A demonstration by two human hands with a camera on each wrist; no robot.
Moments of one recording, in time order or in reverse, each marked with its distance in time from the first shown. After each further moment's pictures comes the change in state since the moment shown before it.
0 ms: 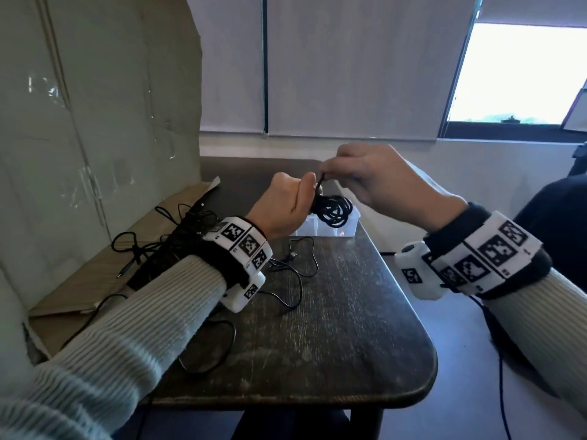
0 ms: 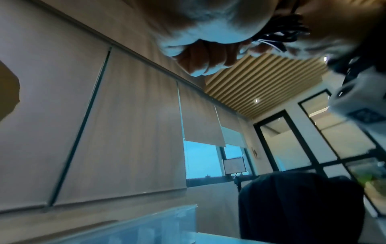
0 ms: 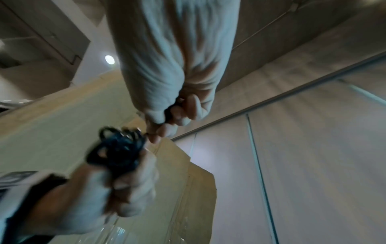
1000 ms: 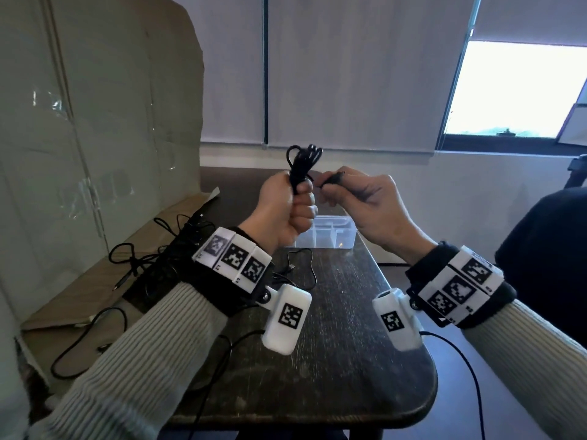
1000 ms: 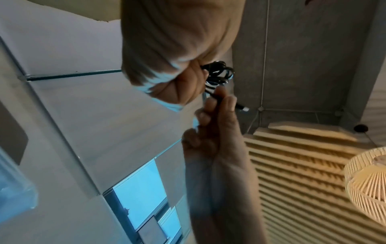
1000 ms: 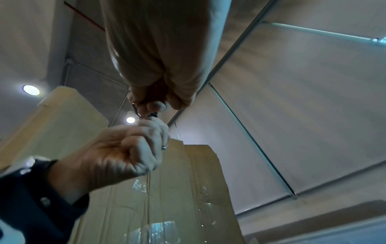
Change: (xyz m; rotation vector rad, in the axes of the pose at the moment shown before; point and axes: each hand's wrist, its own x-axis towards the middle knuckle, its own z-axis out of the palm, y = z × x) left_hand 0.026 0.046 -0.015 -1.099 0.125 -1.073; right_hand -0.012 -0.002 0.034 0.800 0.339 0.293
